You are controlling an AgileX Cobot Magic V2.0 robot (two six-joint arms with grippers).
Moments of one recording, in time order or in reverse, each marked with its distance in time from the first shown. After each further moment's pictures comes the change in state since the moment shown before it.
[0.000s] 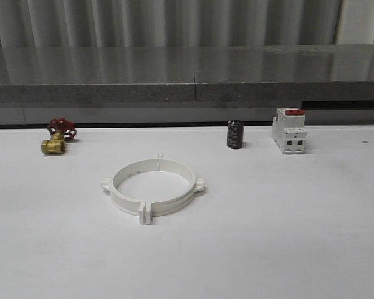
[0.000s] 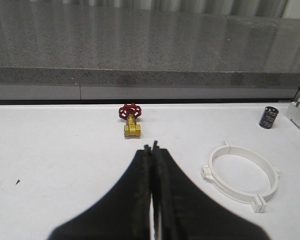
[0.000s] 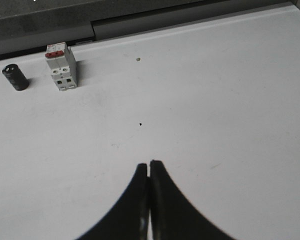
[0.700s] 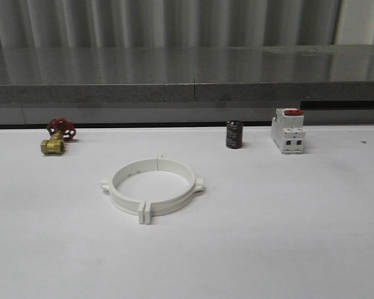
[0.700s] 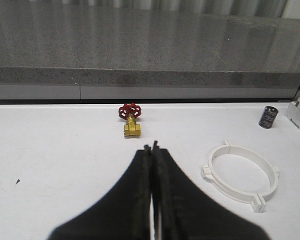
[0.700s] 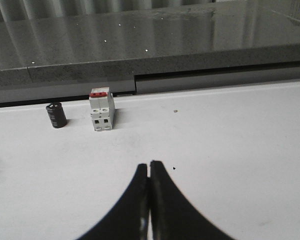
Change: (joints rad) left arm 0.000 0.000 0.000 0.000 0.002 0.000; right arm -0.369 -0.319 0.461 0.515 -0.585 -0.590
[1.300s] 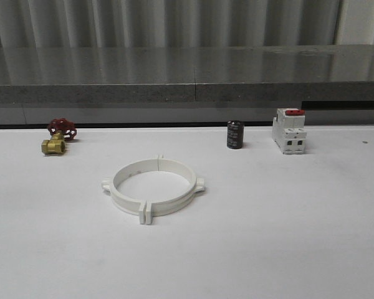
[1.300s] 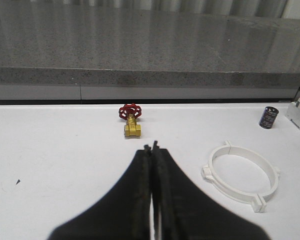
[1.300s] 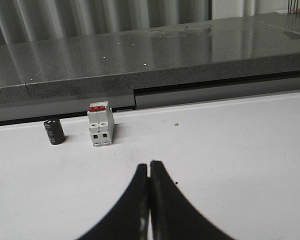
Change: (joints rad) left arm 0.000 0.000 0.000 0.000 0.000 0.000; right arm -0.006 0.000 0.095 0.015 -0.182 0.000
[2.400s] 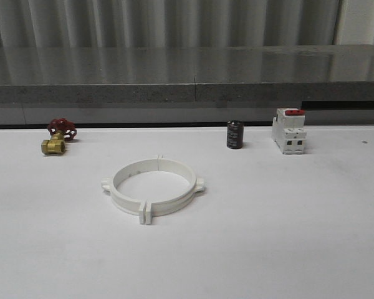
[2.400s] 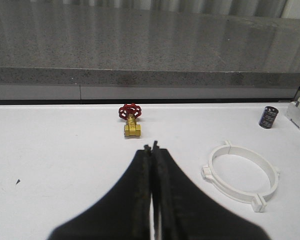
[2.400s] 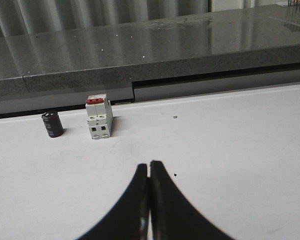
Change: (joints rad) left arm 0.000 0.000 0.005 0.002 -0.006 0.000; right arm 0.000 0.000 0.000 0.000 0.025 0.000
